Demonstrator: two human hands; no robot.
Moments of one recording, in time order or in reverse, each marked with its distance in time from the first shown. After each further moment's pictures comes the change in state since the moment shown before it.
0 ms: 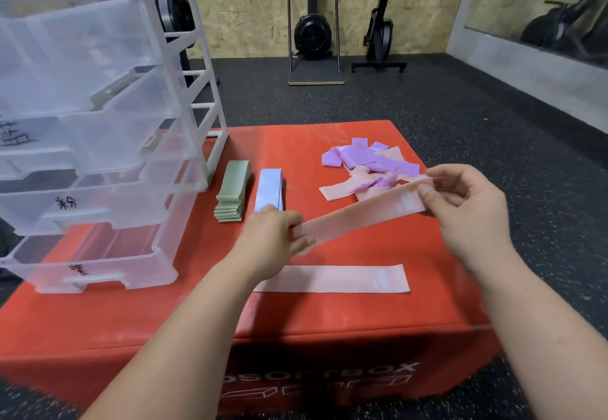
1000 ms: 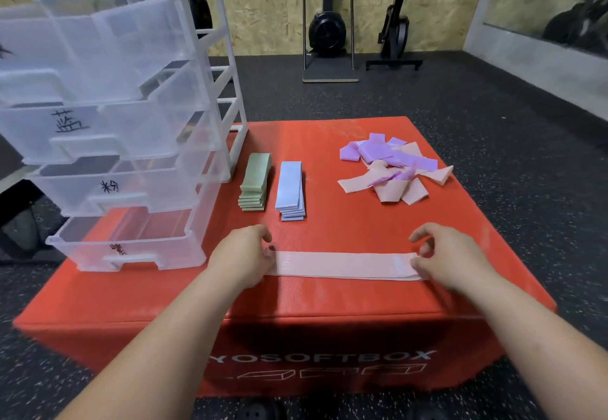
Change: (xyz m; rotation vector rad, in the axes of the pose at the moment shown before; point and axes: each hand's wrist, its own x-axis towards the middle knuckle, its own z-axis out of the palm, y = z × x) left_hand -0.054 -0.065 -0.013 0.188 -0.060 -0.317; right_hand -0.038 0.052 0.018 -0.823 -0.454 0.242
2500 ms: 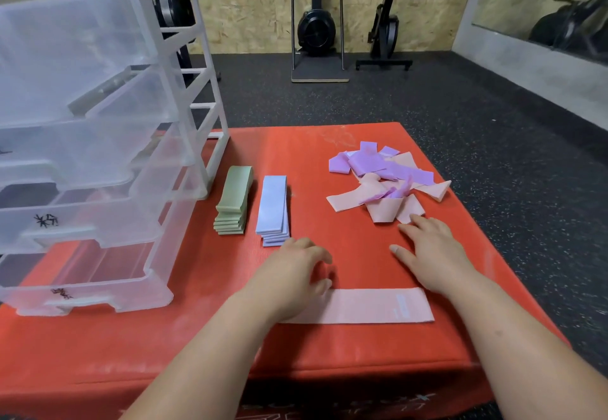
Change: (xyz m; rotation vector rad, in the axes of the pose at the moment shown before) left_hand 0.040 0.081 0.035 -0.117 -0.093 0.458; right_hand 0.090 0.016 0.021 -0.308 -0.024 -0.060
